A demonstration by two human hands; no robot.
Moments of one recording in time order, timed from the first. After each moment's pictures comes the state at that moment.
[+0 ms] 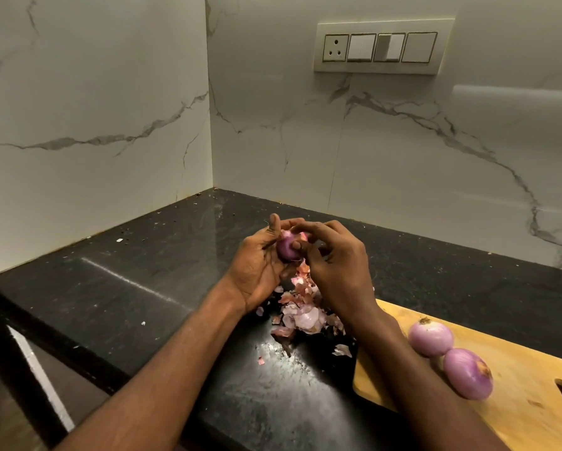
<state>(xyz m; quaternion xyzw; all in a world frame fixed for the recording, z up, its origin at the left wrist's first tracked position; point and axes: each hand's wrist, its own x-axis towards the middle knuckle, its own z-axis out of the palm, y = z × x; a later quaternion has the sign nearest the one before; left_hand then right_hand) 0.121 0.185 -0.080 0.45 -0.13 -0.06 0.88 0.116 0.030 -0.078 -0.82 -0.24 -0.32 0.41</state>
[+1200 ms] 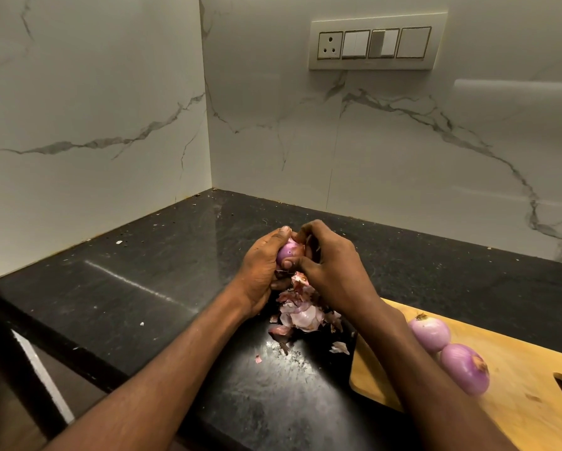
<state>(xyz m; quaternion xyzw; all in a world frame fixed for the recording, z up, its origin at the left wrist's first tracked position) 0.123 0.175 -0.092 0.55 -0.12 -0.01 0.83 0.114 0.024 -0.074 -0.86 -0.25 -0.23 0.38</state>
